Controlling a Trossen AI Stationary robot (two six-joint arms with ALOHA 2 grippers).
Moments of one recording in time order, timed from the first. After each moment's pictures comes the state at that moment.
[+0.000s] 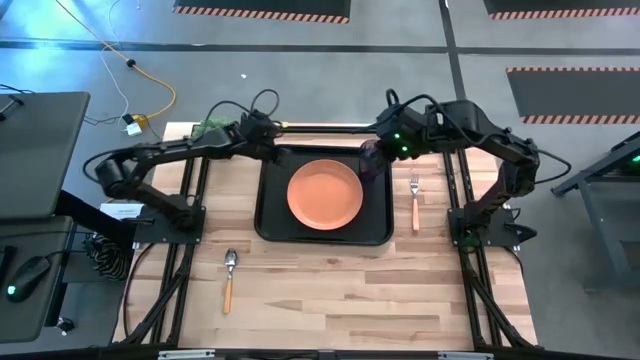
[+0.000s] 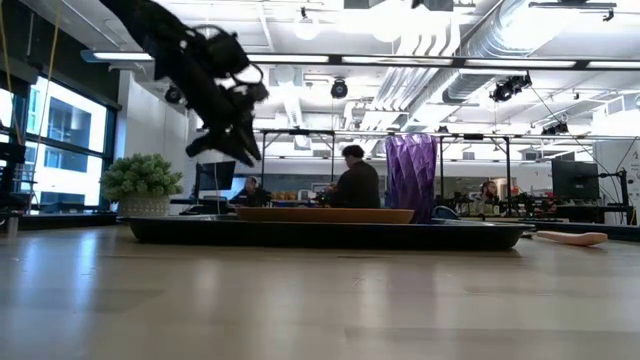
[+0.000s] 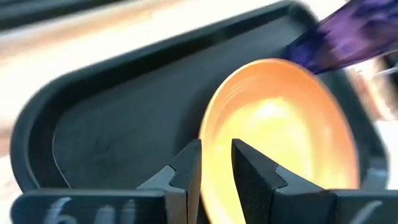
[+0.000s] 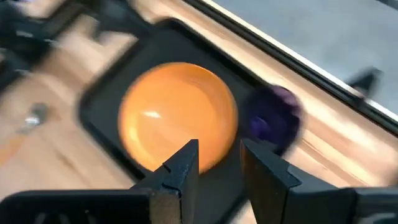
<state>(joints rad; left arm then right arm) 0.62 1.42 0.89 -0.30 0.15 -0.52 -0.11 1.63 2.15 -1.54 0.31 0.70</state>
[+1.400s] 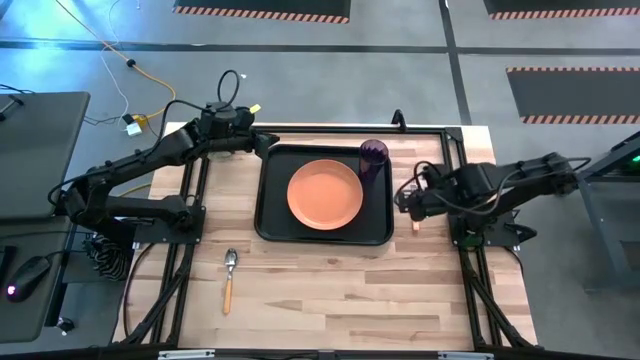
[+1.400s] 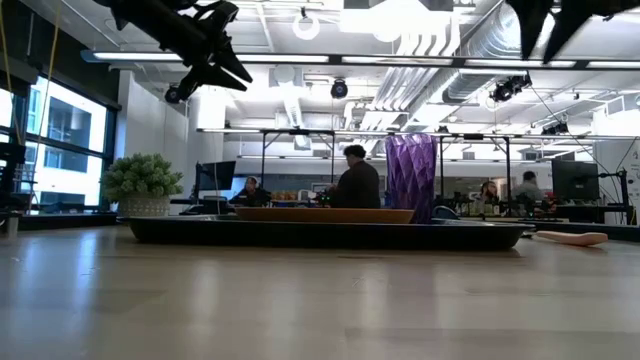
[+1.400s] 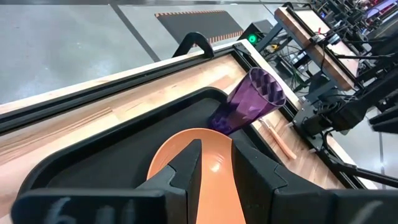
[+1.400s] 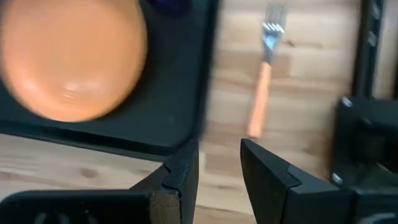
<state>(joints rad) 0.61 1.07 0.89 -0.30 0.15 -0.52 0.25 1.23 1.32 -1.52 0.32 1.71</state>
